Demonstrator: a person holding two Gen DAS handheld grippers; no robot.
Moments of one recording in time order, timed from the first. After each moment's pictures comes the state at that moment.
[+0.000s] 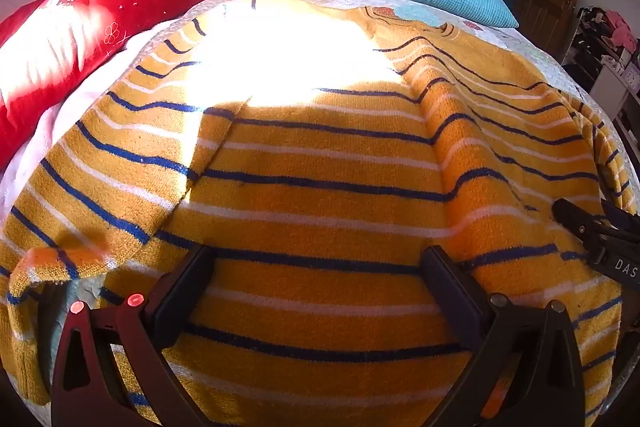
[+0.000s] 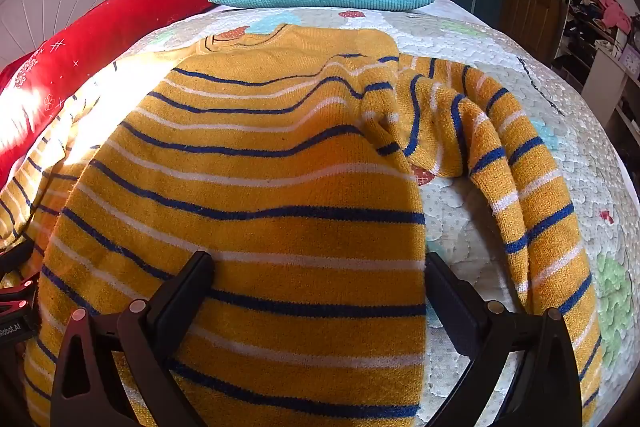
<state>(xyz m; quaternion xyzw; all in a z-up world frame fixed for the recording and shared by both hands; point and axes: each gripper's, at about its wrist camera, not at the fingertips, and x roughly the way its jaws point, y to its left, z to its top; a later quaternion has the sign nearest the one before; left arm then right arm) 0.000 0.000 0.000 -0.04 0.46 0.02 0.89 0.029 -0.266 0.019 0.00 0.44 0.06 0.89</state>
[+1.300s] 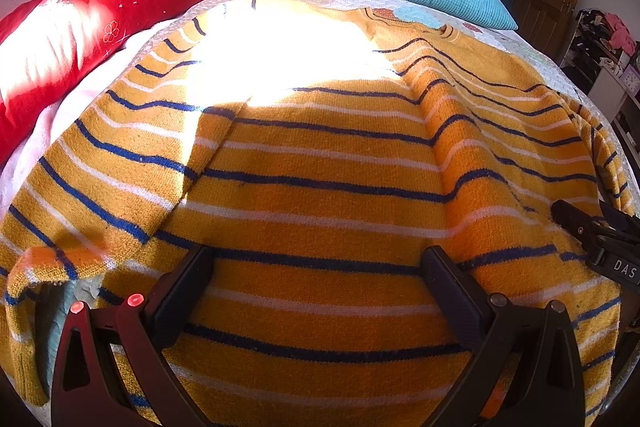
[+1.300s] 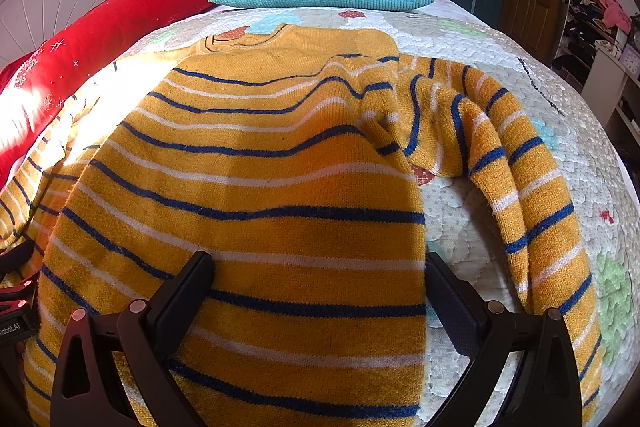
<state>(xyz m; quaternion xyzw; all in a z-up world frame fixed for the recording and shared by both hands) 0.000 0.002 0.002 -0.04 0.46 0.02 0.89 0.029 -0.266 0.019 0.00 0.44 0.06 0.89</state>
